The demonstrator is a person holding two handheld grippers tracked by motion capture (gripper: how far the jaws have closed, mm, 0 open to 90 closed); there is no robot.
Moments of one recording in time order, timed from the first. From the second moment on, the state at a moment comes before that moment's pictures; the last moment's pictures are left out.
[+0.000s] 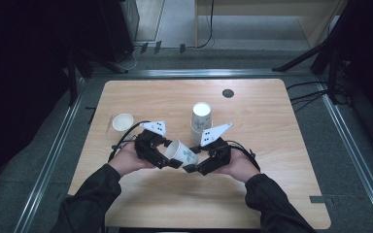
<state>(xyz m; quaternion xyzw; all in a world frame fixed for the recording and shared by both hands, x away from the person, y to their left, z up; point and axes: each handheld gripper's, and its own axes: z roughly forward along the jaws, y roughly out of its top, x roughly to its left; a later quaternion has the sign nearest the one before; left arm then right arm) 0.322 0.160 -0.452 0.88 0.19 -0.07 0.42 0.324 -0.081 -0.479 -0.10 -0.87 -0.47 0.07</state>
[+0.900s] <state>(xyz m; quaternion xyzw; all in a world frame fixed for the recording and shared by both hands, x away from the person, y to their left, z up) 0.323 0.186 -0.428 0.88 0.21 -0.05 0.42 0.325 -0.081 -0.481 -0.12 -0.88 -0.46 0.06</state>
